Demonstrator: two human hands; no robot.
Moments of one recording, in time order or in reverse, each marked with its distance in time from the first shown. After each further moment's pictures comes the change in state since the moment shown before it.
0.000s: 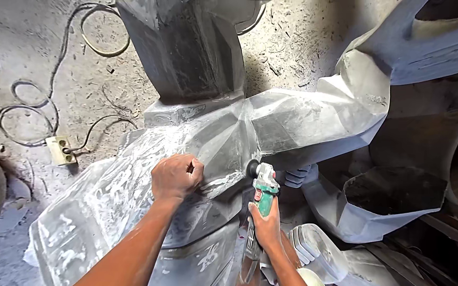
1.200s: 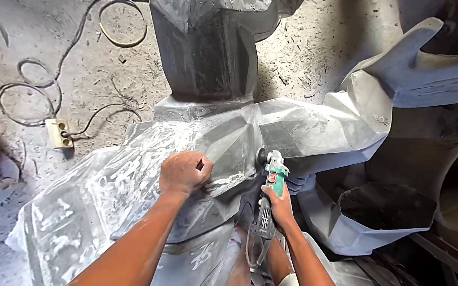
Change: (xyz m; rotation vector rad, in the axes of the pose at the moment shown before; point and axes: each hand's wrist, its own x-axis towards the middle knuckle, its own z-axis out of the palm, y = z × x) left_hand -0.001 0.002 -0.003 -0.053 -0.040 -0.009; right_hand 0.056 -0.038 -0.029 0.209 -0.176 0.082
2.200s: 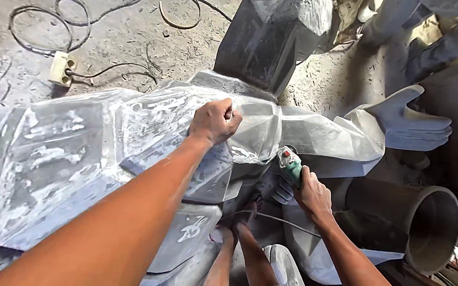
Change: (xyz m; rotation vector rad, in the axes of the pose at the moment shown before) left_hand -0.019 -0.022 -0.006 -0.392 0.211 -0.127; right_hand -0.017 -0.031 -0.048 -1.832 0.339 -0.625
